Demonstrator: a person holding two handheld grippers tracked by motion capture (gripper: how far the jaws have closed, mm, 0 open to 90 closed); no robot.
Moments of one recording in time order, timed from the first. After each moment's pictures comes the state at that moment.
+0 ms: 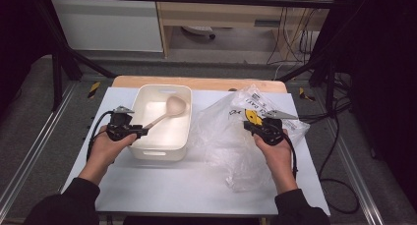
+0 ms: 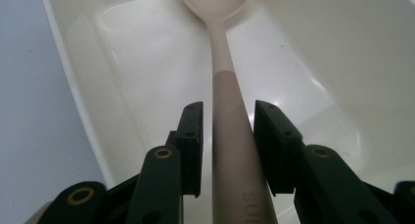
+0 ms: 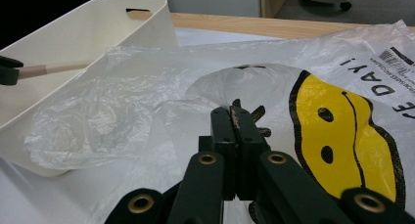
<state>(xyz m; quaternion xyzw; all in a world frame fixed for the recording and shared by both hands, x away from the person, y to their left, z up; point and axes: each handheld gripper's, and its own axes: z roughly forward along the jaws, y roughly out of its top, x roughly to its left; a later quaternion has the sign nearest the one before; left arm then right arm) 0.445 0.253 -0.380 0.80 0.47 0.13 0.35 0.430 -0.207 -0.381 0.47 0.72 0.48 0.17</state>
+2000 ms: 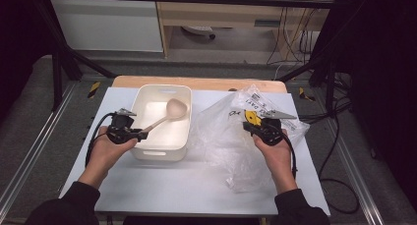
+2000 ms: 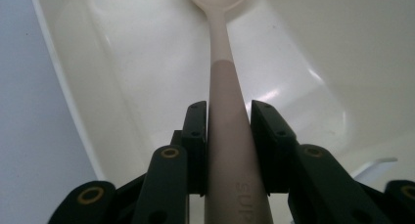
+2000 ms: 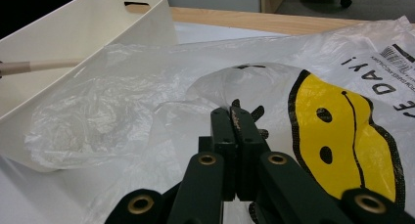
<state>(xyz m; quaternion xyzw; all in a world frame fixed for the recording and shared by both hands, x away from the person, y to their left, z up) 0.429 0.243 -0.373 0.81 0.48 0.13 0.32 0.431 -0.205 -0.383 0.47 0.73 0.47 0.18</state>
